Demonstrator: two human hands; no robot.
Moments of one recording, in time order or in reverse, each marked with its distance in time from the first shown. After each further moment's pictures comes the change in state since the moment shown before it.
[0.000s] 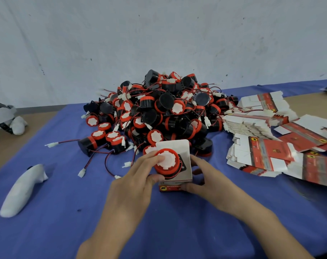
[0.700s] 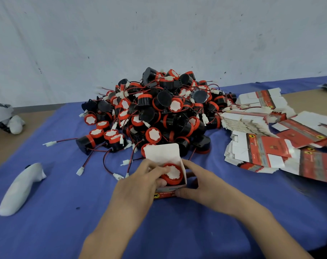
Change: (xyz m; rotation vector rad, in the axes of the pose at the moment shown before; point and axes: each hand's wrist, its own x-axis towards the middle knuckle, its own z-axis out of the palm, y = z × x) left_hand 0.005 -0.014 0.015 0.286 -0.295 -0.040; right_hand -0.004 -0.001 0.008 0.092 -0.115 -0.050
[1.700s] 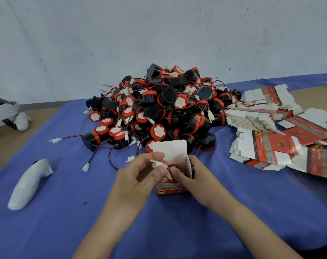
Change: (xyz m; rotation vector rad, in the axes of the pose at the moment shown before) left_hand -0.015 0.003 -0.017 -1.025 0.140 -0.219; right_hand 0.014 -0.010 0.035 0.105 0.267 0.207
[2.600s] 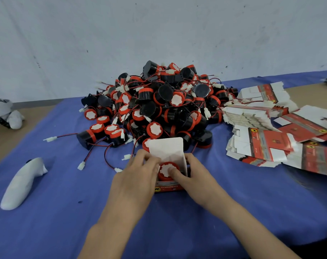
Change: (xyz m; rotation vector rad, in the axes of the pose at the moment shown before) left_hand 0.015 -0.019 0.007 1.189 0.014 0.206; right_hand -0.005 -0.002 0.000 0.008 0.013 -0.015
